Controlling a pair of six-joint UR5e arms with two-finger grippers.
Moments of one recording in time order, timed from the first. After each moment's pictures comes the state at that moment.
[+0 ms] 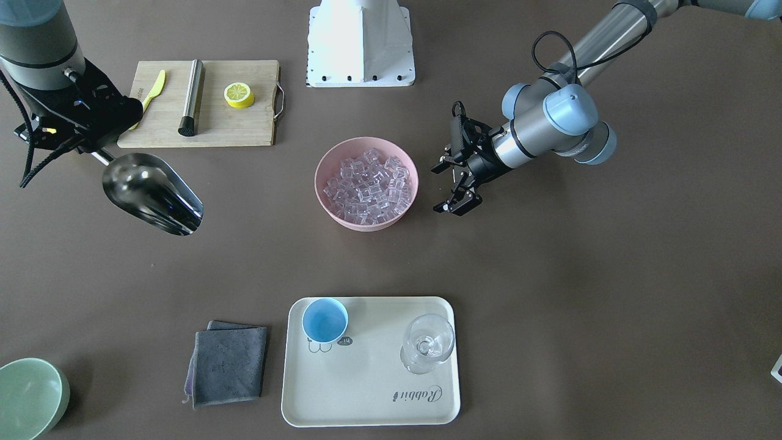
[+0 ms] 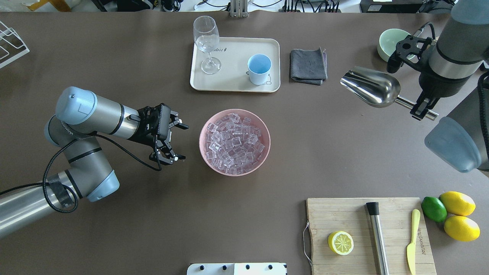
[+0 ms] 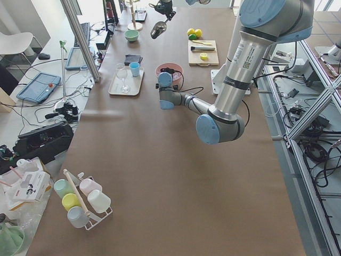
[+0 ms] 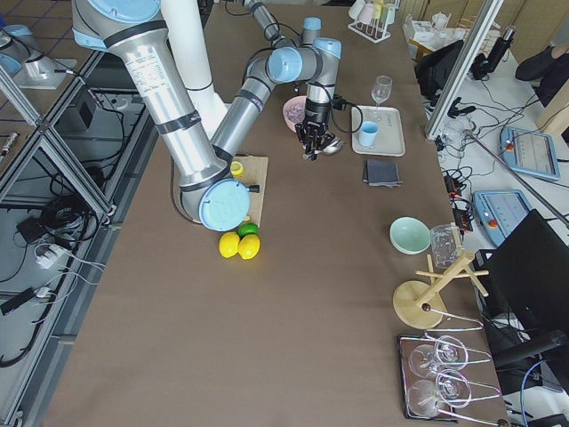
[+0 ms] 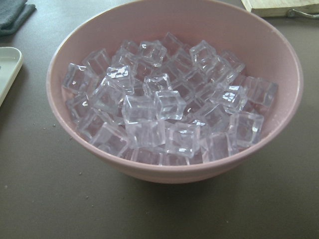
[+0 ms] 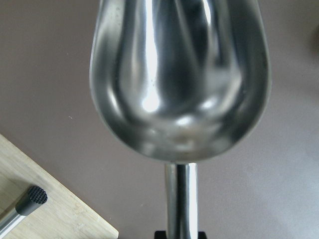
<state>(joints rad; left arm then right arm) -0.64 -2.03 -1.40 -2.70 -2.18 0.17 0.91 -1.10 2.12 -2.39 1.93 -0.27</state>
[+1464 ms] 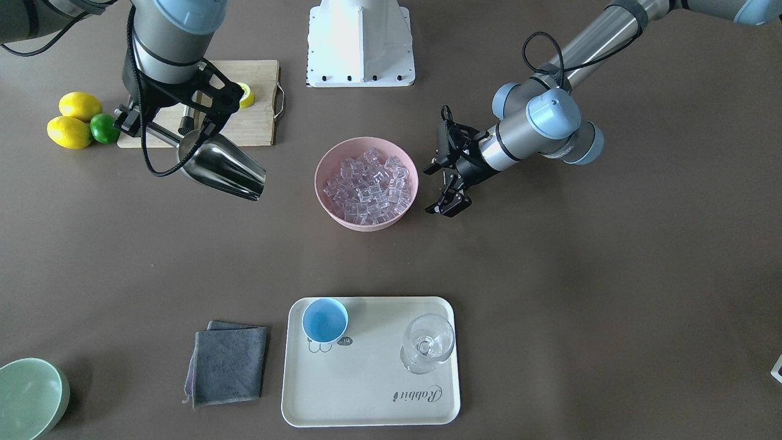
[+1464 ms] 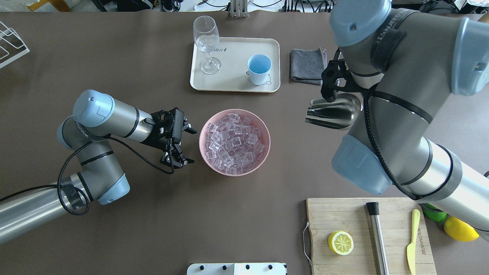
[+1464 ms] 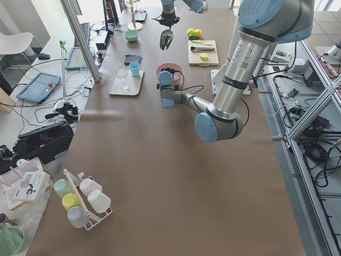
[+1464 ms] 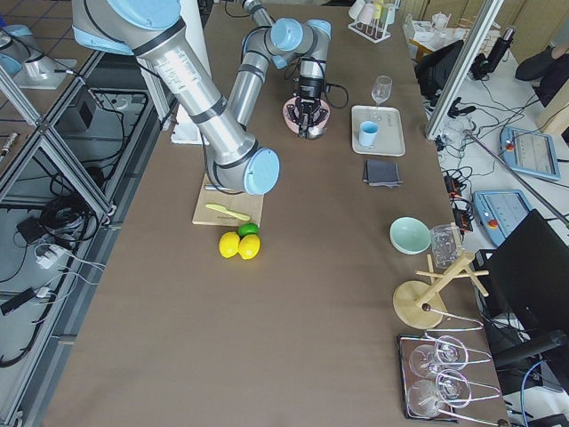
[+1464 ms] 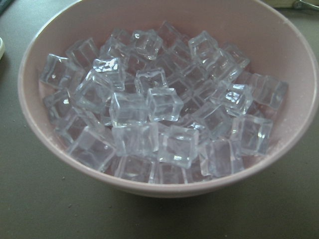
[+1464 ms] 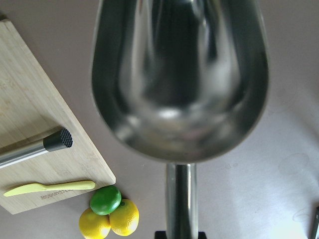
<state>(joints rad) -0.62 -2.05 -1.38 -2.65 -2.17 0.17 0.72 -0.83 2.00 -2.67 1.74 -0.42</state>
